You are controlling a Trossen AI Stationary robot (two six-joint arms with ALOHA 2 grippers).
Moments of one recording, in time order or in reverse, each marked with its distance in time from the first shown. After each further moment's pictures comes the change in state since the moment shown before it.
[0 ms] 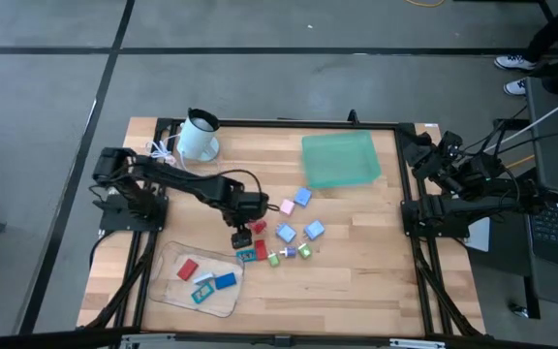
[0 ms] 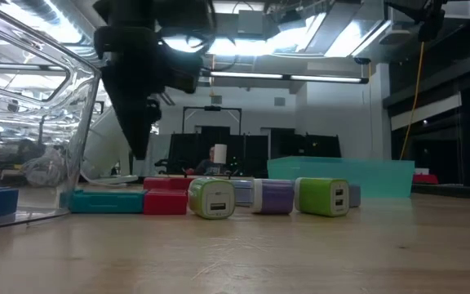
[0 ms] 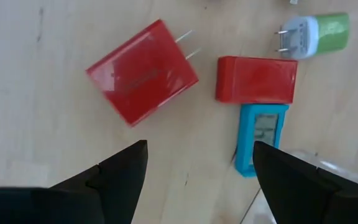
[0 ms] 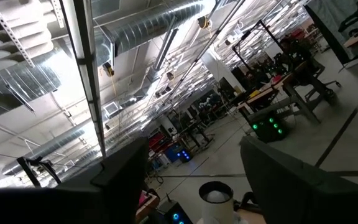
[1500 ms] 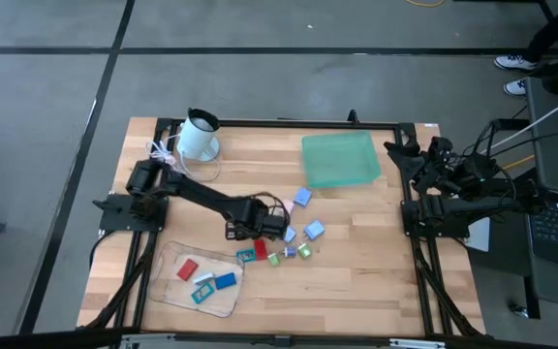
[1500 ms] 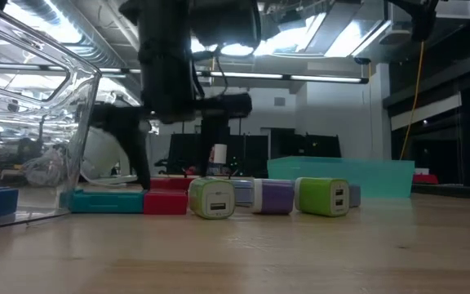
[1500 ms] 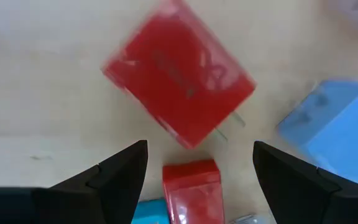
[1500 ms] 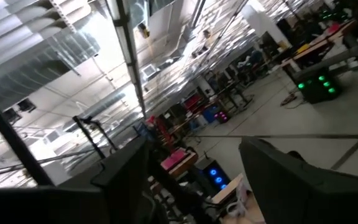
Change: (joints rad) left arm -0.108 0.290 0.235 -0.042 -0.238 -1.468; right arm 0.000 0.000 0.000 -0.096 -0.243 0.128
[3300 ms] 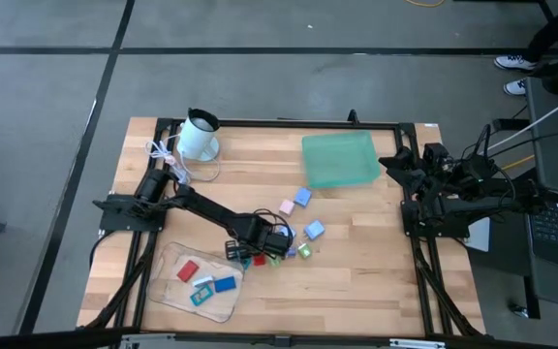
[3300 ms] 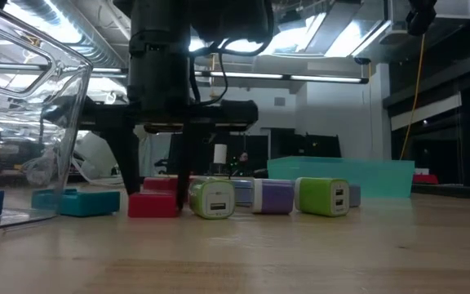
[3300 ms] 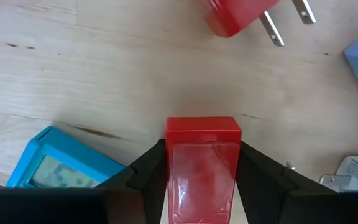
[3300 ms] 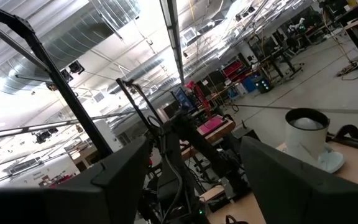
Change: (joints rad) left arm -0.091 0.093 0.070 -0.009 0.095 -0.201; right arm 0.000 0.000 0.000 -0.037 -0.235 0.021
